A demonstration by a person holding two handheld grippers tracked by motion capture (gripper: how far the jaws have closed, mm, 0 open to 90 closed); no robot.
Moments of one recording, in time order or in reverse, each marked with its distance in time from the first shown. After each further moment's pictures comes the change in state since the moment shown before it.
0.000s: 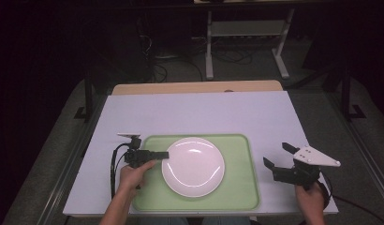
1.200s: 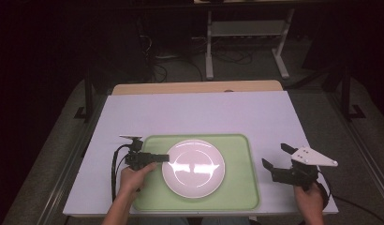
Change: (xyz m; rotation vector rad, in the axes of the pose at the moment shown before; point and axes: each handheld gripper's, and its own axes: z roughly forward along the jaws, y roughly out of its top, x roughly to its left) left arm -0.001 -0.005 0.002 0.026 0.051 0.036; right arm 0.003 0.000 0.002 0.019 0.003 -0.013
